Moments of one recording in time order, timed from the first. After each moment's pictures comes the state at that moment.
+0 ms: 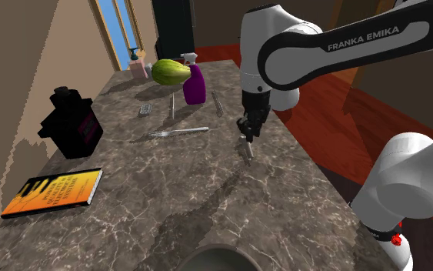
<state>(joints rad) 0.08 -0.53 0.22 -2.44 0.10 1.90 0.23</state>
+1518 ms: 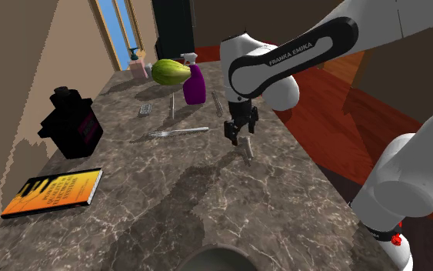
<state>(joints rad) 0.01 -0.21 0.19 -2.32 0.04 1.97 0.23</state>
